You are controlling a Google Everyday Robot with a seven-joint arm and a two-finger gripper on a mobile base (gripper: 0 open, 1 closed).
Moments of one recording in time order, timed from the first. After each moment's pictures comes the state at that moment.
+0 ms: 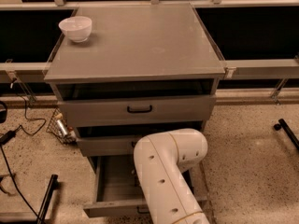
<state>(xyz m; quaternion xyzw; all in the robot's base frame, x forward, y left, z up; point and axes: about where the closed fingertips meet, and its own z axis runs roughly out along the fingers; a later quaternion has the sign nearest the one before) 0.625 0.014 0.115 -0.43 0.86 0.06 0.27</state>
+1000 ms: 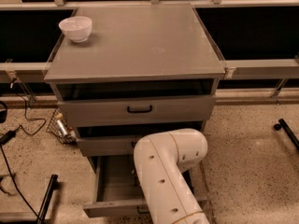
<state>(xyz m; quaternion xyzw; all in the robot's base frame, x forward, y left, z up) 0.625 0.014 0.115 -0.43 0.86 0.06 0.27</state>
